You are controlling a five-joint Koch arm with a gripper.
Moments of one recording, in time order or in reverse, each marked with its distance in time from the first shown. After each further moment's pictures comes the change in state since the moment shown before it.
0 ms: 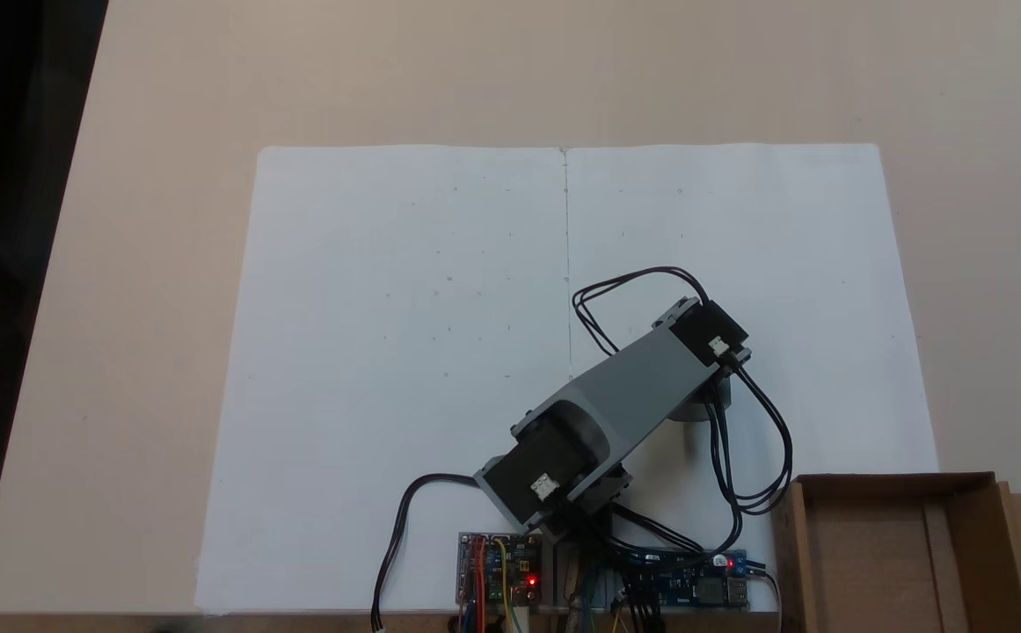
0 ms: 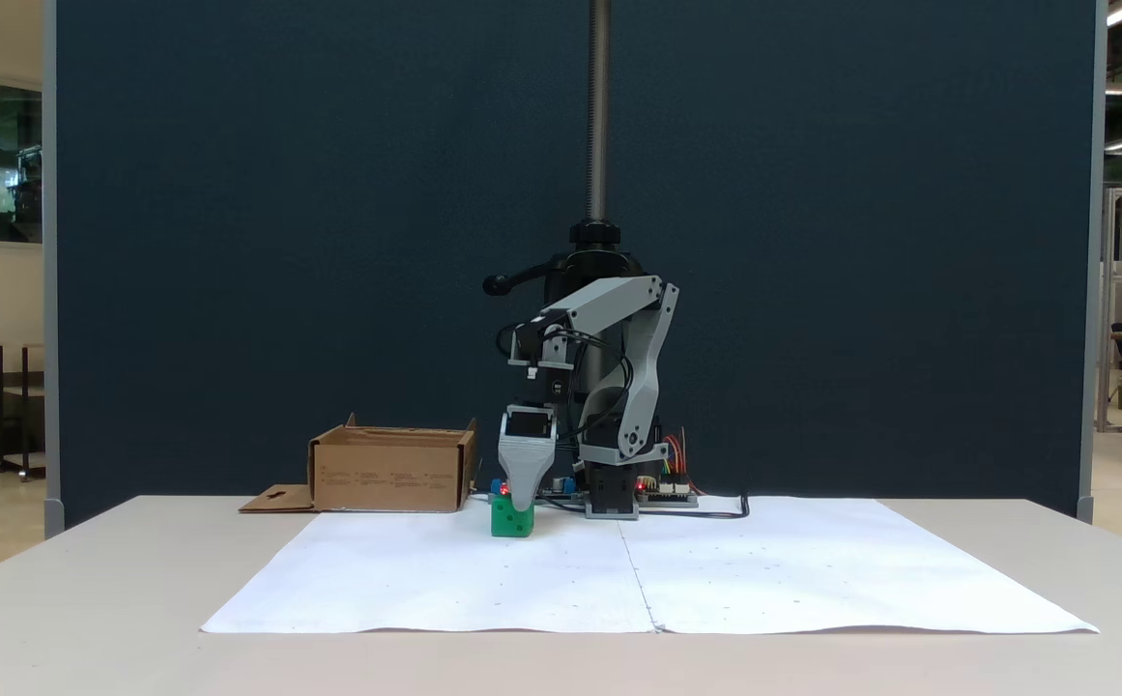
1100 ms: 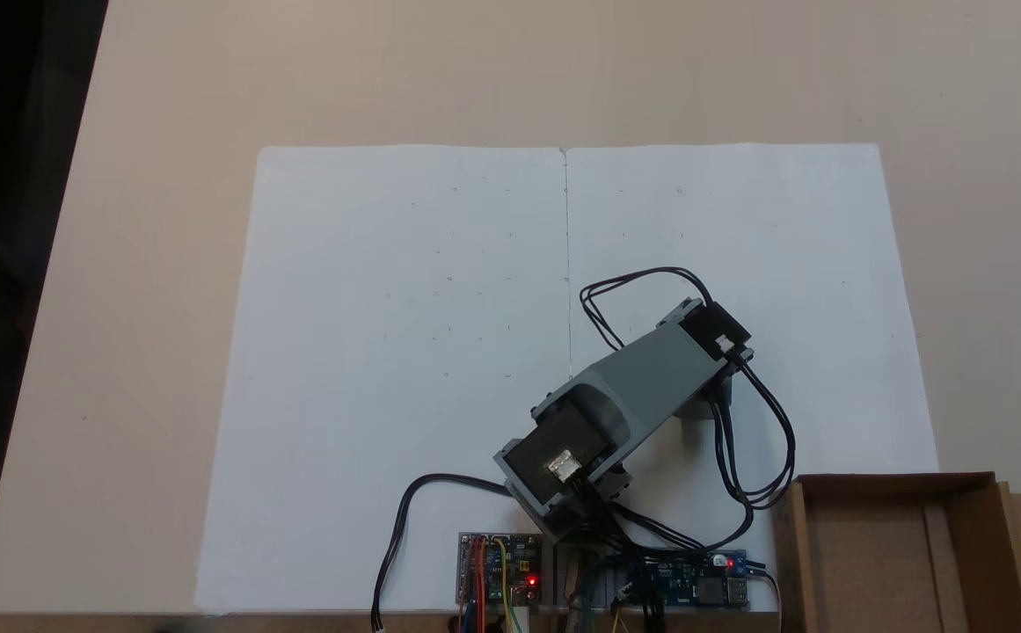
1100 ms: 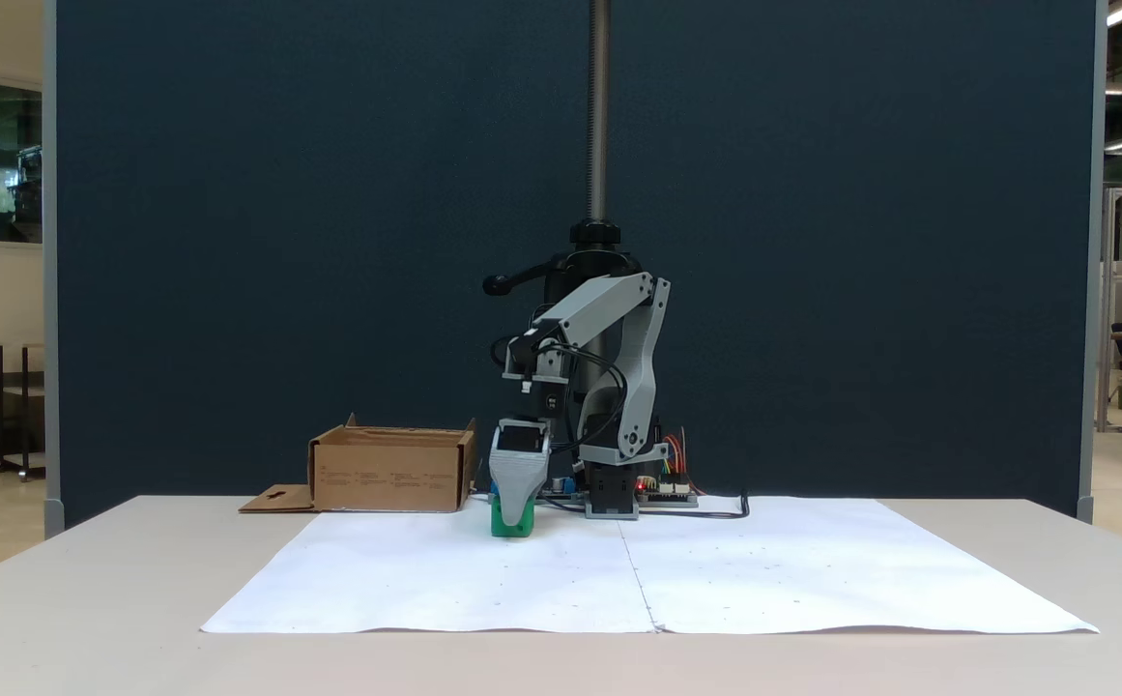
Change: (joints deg) arm 0.0 -5.4 1.8 -7.8 4.3
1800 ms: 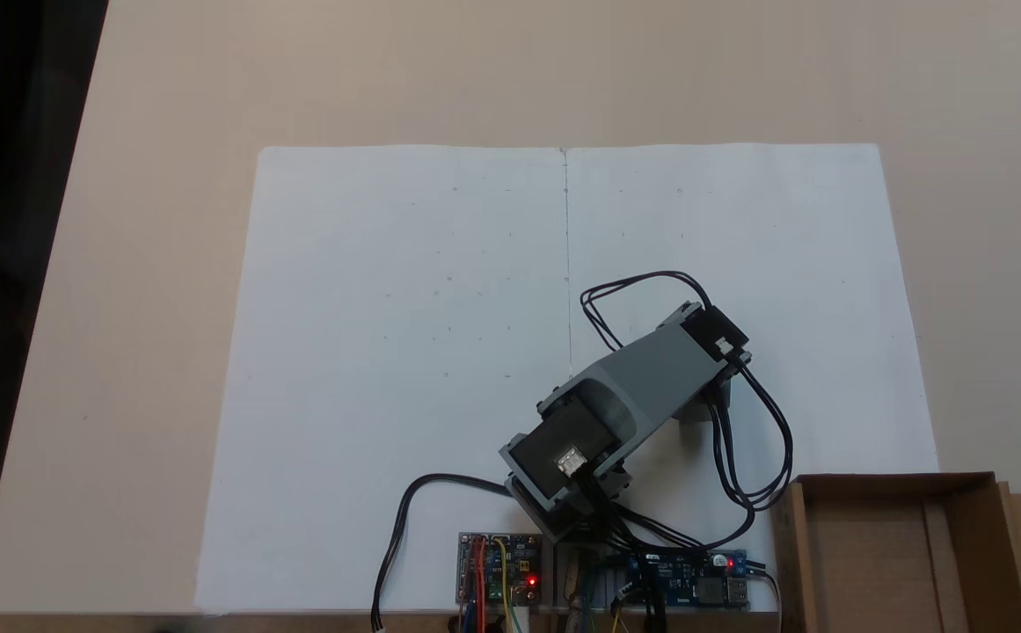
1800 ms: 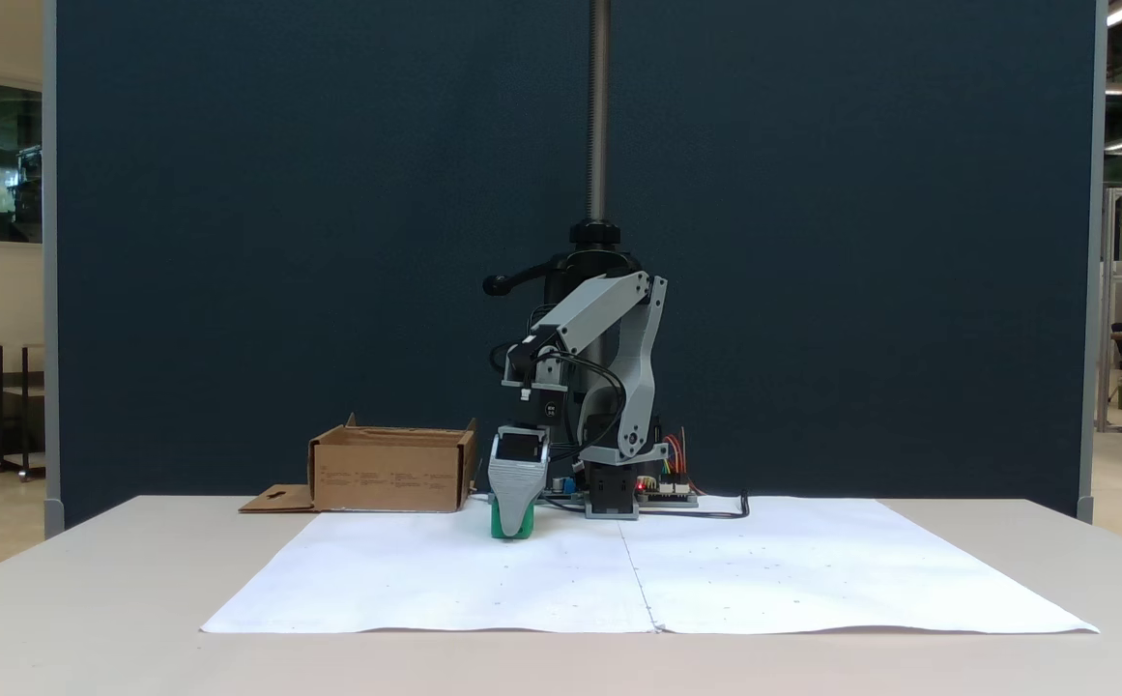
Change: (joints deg) arm 0.1 -1.1 1.7 -3.1 0.0
